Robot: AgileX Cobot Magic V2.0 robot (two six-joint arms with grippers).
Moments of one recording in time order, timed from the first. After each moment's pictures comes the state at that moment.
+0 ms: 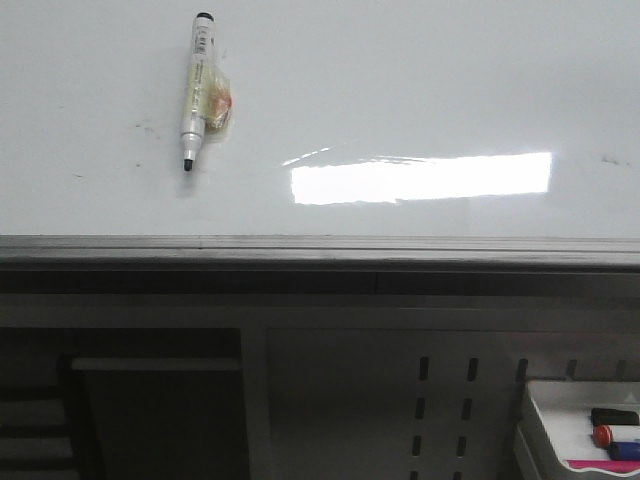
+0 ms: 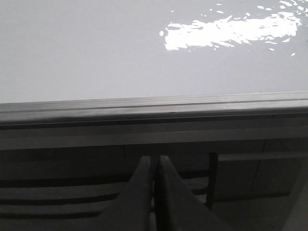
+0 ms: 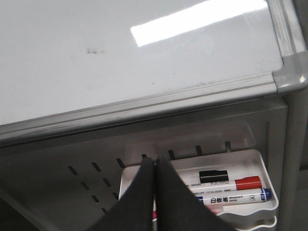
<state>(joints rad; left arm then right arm) 0.02 -0.01 0.00 -0.23 0.34 0.27 0.13 -0.01 0.01 -0.28 0.34 0.49</state>
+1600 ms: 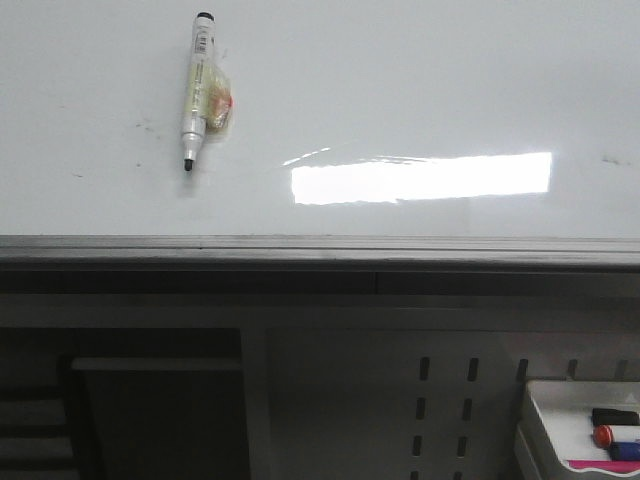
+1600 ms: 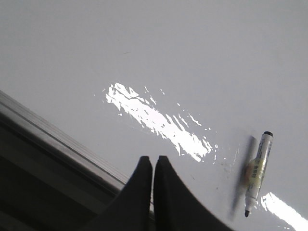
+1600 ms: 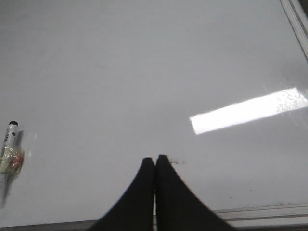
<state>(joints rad) 0.02 -0.01 0.00 -1.01 0.14 0.27 0.13 -0.01 0.01 -0.24 -0.08 0.49</state>
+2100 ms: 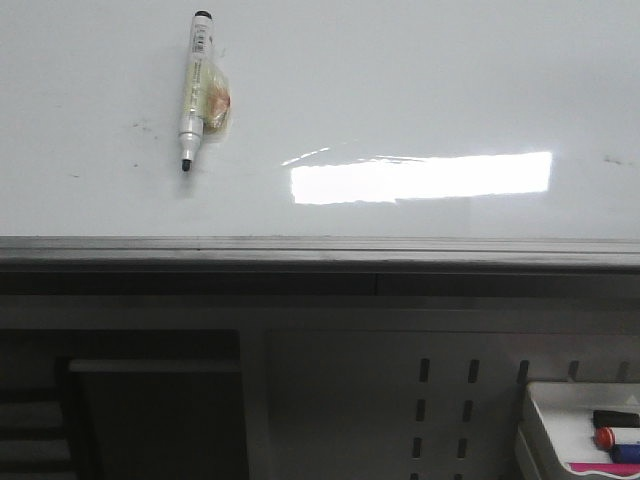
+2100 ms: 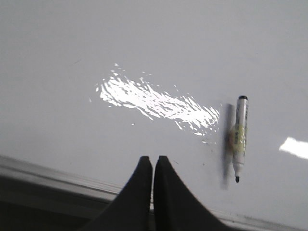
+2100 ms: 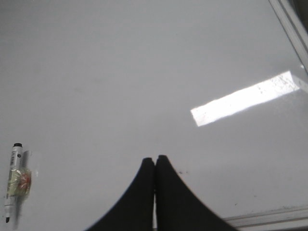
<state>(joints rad) 0.02 0.07 -0.17 -0.85 0.32 0.47 0.13 0.03 -0.12 -0.16 0.06 0.49</state>
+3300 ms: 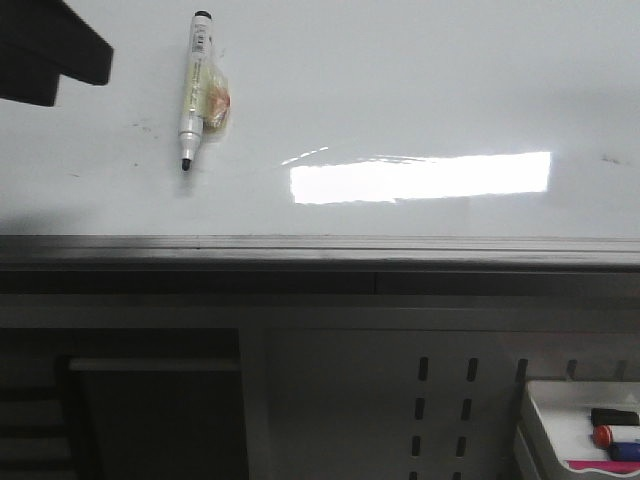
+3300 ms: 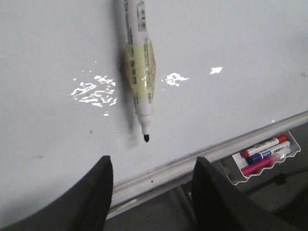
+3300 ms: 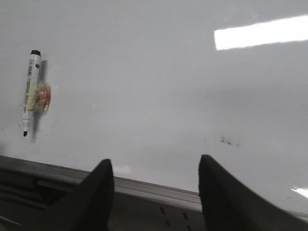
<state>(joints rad) -0.42 1.08 -0.69 -0.89 0.34 0.64 0.40 0.50 -0.36 -0.32 0.15 0.49</state>
